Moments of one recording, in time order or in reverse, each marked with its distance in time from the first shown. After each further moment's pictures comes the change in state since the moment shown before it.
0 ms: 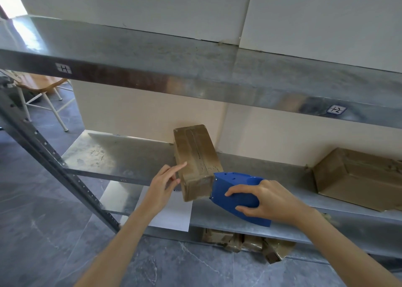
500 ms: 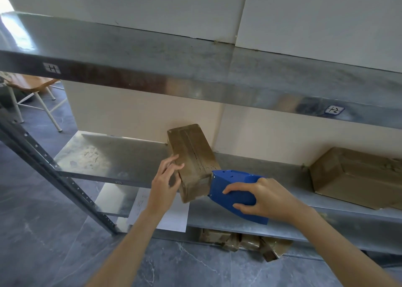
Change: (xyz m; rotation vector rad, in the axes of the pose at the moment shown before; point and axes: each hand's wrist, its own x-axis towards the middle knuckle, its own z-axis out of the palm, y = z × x) left_hand 0.014 0.002 0.027 0.031 0.269 0.104; right_hand 0.005 0.004 -0.002 -0.021 0.011 0.027
